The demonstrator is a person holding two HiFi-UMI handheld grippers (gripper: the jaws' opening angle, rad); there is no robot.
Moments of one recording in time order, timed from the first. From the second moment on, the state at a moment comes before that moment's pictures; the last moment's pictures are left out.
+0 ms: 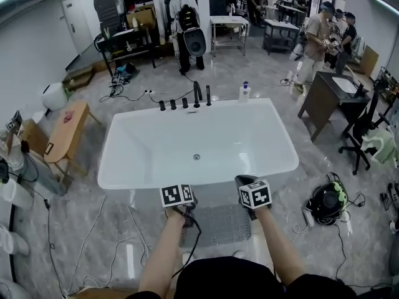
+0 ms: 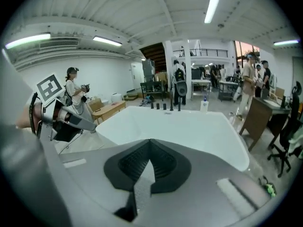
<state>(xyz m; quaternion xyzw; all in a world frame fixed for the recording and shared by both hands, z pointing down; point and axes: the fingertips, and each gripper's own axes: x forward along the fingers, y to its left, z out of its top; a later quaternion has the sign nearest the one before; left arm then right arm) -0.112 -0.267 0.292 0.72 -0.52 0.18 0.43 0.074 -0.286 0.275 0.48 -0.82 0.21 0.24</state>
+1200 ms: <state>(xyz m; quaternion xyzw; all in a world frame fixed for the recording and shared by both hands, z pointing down) -0.095 -0.280 -0.037 0.84 -0.53 -0.08 0.08 0.026 -0.294 -0.040 0.48 -0.88 -0.05 0.00</state>
